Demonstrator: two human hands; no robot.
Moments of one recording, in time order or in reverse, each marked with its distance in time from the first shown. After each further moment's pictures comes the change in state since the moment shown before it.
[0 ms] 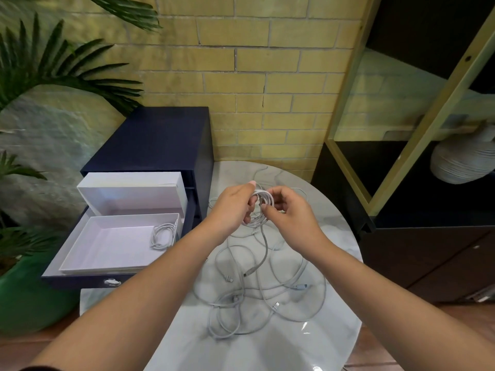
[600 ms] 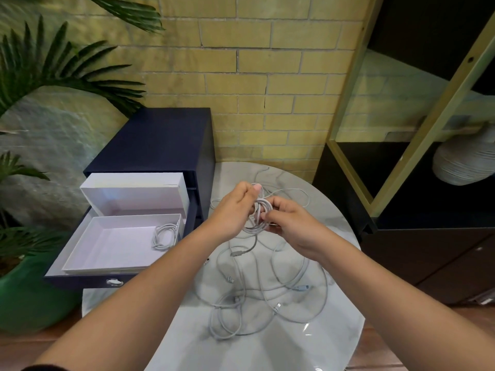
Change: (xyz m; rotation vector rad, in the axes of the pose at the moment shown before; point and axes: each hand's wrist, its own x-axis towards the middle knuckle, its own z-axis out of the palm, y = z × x) left_hand 0.000 -0.011 -0.007 0.231 -0.046 0.106; right_hand 0.007 0.007 -0.002 0.282 -0.295 0.317
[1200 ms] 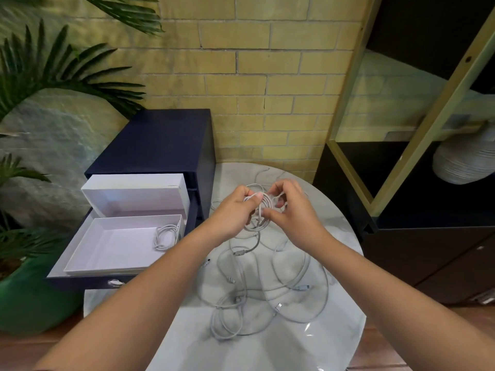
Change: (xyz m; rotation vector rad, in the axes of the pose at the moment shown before) left_hand 0.002 0.000 0.001 -0.052 -0.018 -0.104; right_hand 0.002 -0.001 -0.006 -0.579 0.303 -0.390
